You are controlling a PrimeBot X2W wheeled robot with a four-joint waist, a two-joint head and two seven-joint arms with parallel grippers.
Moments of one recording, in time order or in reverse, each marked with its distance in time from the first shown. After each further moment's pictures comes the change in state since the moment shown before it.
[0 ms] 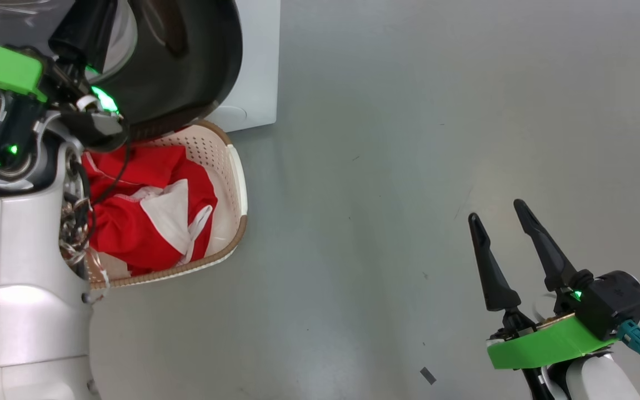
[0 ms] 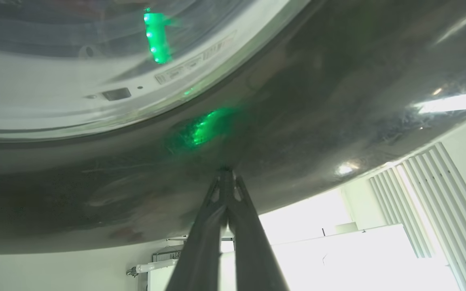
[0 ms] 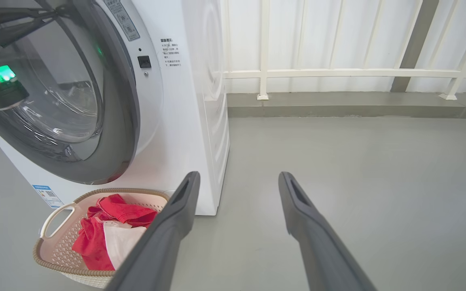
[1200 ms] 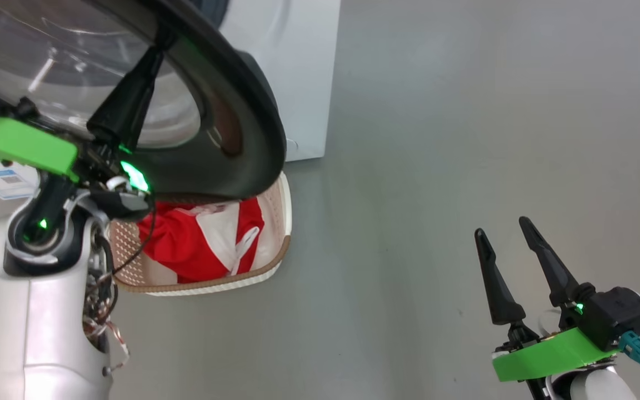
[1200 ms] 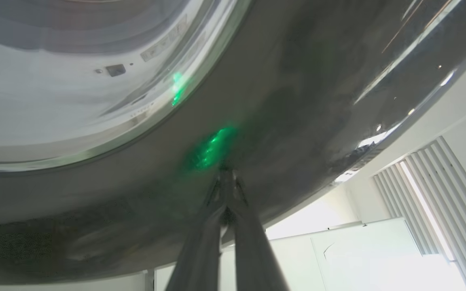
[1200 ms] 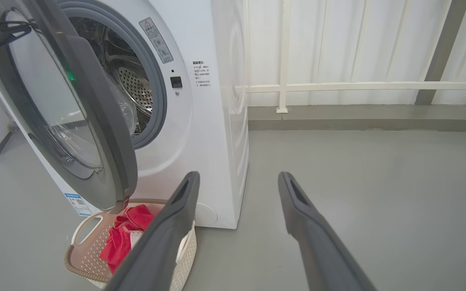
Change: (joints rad) left arm 0.272 -0.019 -0.020 -0.281 -0.032 0.114 0.040; right arm 0.049 0.000 -0.020 0.014 -0.004 0.000 0.003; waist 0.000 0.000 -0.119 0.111
